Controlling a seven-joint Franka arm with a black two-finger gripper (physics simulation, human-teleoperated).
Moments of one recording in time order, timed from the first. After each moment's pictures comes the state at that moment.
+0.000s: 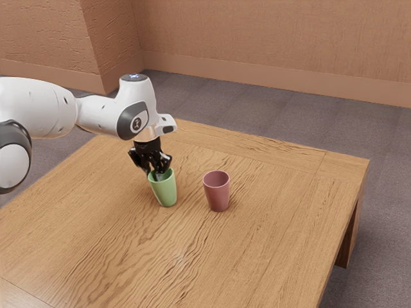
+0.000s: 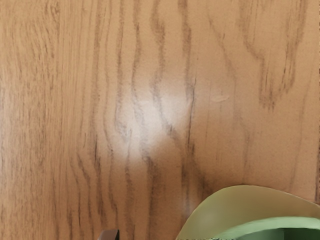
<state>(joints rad) 0.01 0.50 0.06 -1.68 0.02 2.20 -0.04</state>
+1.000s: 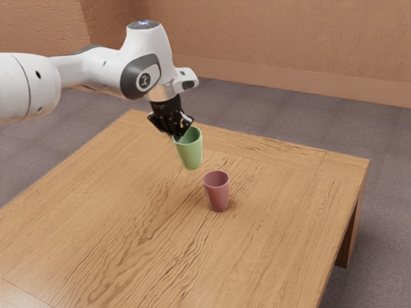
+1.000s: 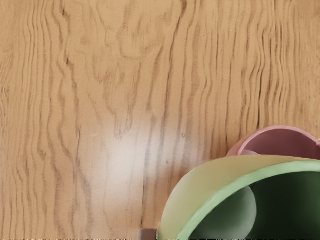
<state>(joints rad) -0.09 0.30 0.00 -1.61 0.03 2.04 -0.16</state>
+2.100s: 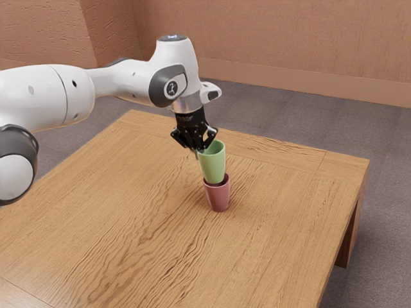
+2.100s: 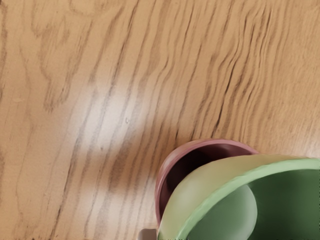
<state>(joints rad) -0.10 0.50 -0.04 -1.42 -0.04 1.95 -0.37</state>
